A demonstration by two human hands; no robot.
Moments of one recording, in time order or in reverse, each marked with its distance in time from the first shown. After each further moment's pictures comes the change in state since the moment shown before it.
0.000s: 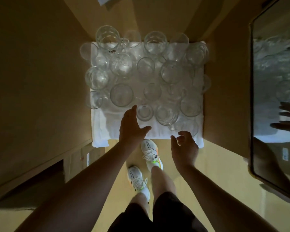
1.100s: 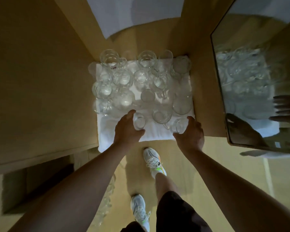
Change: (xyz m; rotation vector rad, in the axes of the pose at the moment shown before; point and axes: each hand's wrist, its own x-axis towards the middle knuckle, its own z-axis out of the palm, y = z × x) left_hand -0.065 0.019 -0.049 0.072 0.117 0.166; right_hand -0.010 -0.017 -0.060 -0.189 0.038 -0.122
